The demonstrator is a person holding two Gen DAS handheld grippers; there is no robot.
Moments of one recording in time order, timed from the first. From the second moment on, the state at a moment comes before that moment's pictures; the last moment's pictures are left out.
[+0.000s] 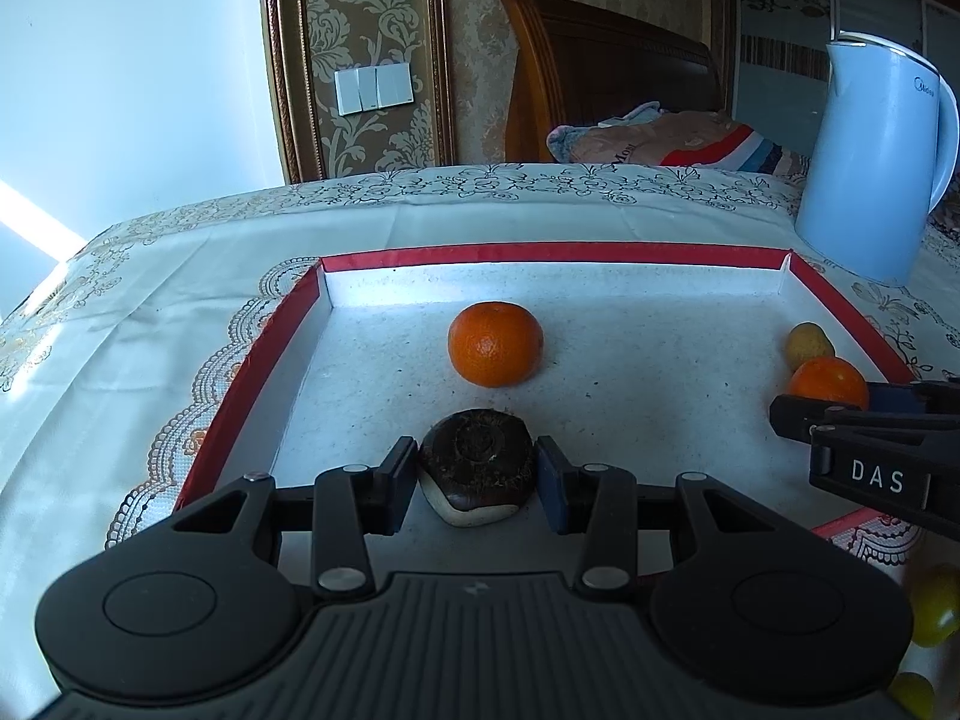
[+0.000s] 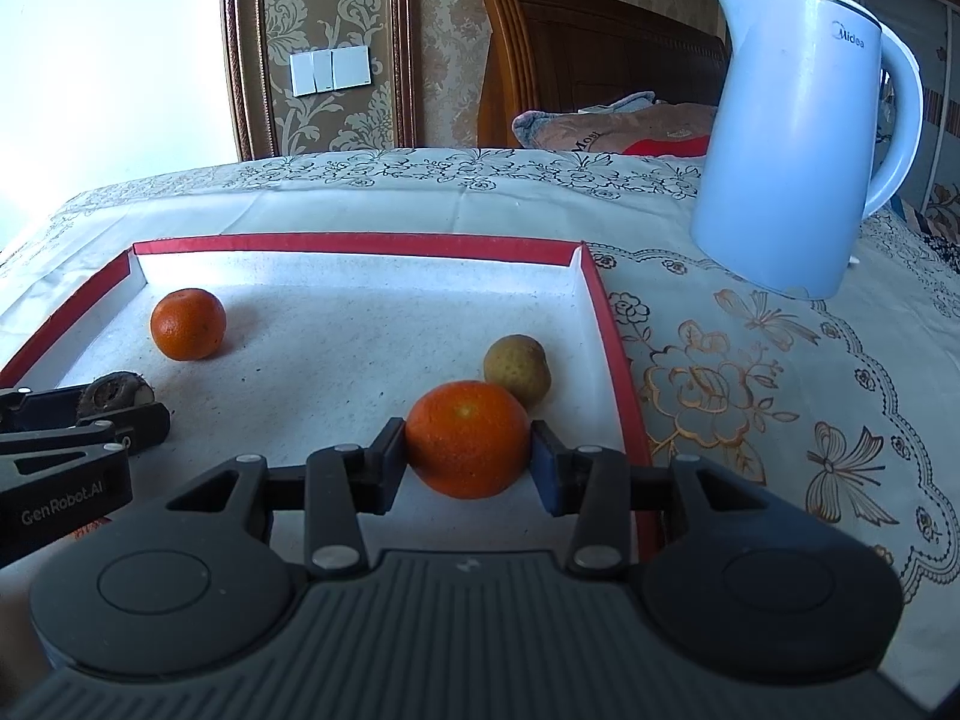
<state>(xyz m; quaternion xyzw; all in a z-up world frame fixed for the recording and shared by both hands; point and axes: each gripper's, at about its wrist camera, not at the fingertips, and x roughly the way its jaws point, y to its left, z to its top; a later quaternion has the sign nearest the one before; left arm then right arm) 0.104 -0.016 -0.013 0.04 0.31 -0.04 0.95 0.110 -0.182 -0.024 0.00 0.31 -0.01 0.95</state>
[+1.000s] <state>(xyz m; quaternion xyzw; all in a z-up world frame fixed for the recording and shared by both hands) 0.071 -0.008 -0.007 0.05 0.29 -0.04 0.96 0.063 -0.187 -0.007 0.00 0.27 0.01 0.96</state>
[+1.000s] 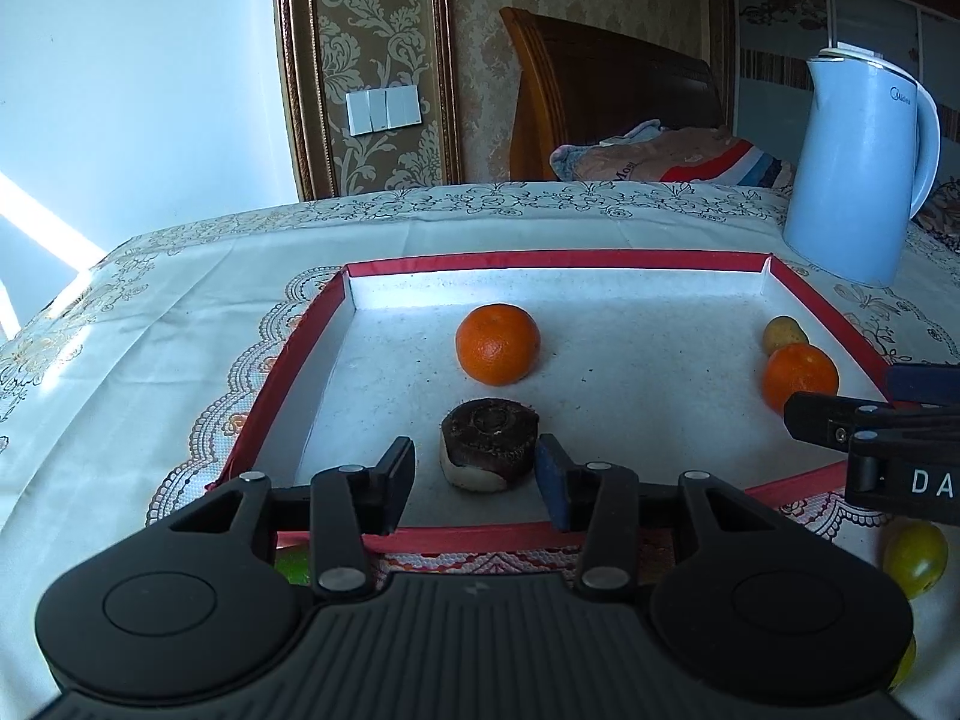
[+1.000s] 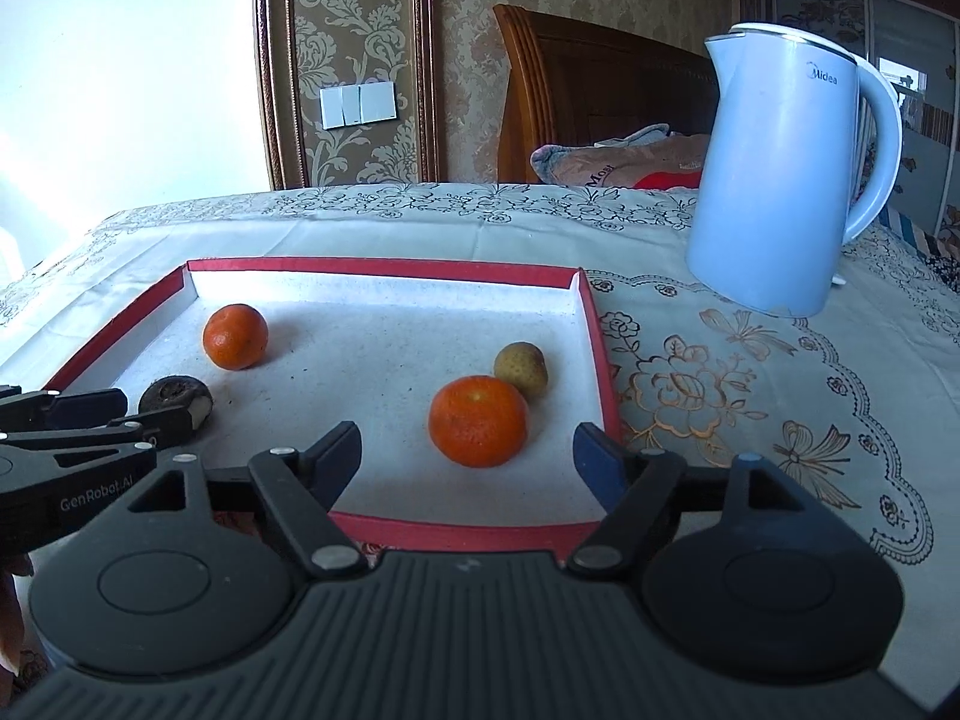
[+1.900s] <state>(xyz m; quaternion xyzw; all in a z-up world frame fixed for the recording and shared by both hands) 0.007 -0.009 0.000 0.05 0.28 -0.07 0.96 -0.001 -0.207 -0.004 -0.01 0.26 0.03 0.97</state>
